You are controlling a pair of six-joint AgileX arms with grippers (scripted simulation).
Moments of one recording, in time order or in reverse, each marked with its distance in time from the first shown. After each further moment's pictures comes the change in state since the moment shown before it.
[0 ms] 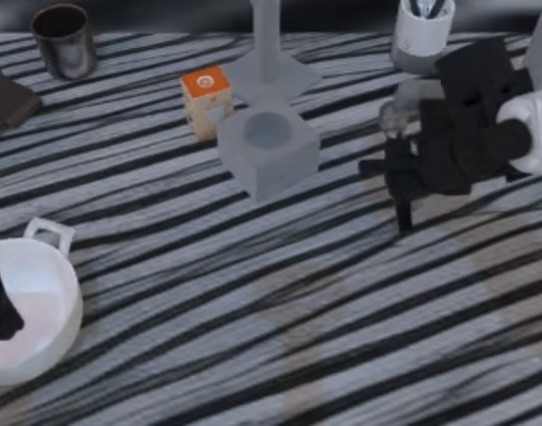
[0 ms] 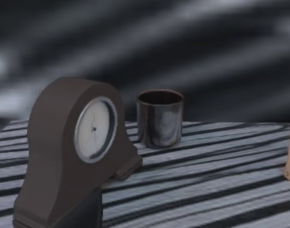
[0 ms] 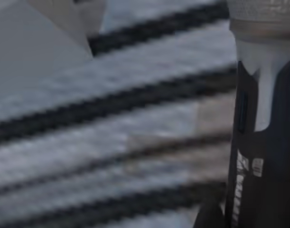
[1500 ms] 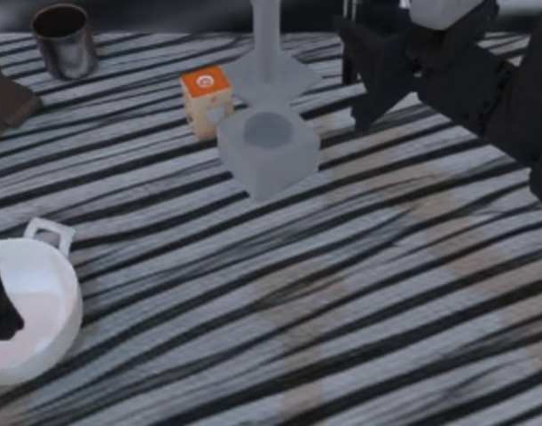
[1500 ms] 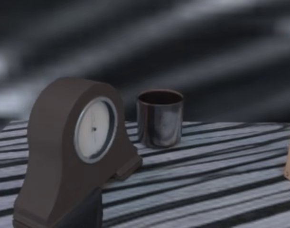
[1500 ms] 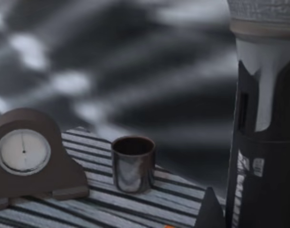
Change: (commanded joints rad) left arm 0.000 0.000 0.000 0.000 0.000 0.000; right arm 0.087 -0.326 -0.306 0.976 -0.219 -0.236
